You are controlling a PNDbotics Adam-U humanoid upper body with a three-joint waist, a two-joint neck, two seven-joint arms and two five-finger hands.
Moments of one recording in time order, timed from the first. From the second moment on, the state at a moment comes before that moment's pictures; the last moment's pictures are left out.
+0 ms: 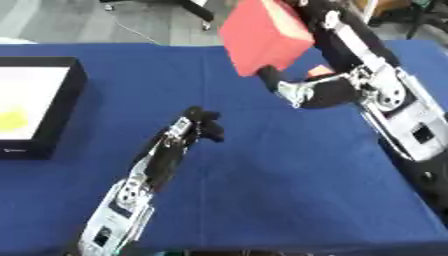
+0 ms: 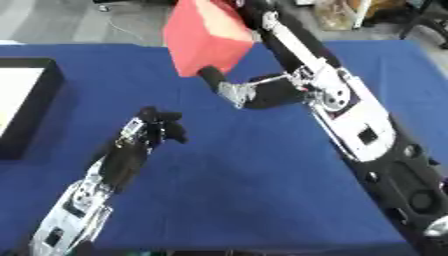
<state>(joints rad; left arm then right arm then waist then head) -0.36 0.07 -0.47 -1.63 0.14 0.06 -0.15 -0.59 -0.44 0.36 -1.87 0.04 -0.36 0.18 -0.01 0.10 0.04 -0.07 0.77</state>
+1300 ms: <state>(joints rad) -0.39 0.03 -0.46 -1.59 0.56 -0.04 -0.45 -0.57 -0.42 0.37 -1.98 0.01 -0.18 0.28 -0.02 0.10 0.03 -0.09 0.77</state>
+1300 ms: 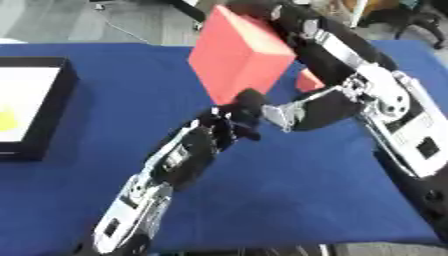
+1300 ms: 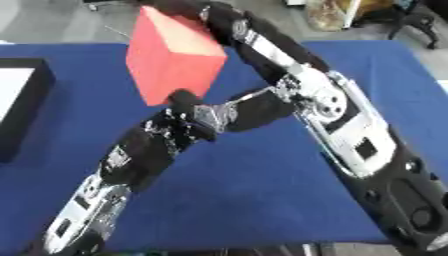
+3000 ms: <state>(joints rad) -0.42 0.03 -0.48 -1.58 0.66 0.01 -0.37 -0.55 -0.41 0.41 -1.92 0.12 -0.16 0.35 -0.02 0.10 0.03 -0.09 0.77</state>
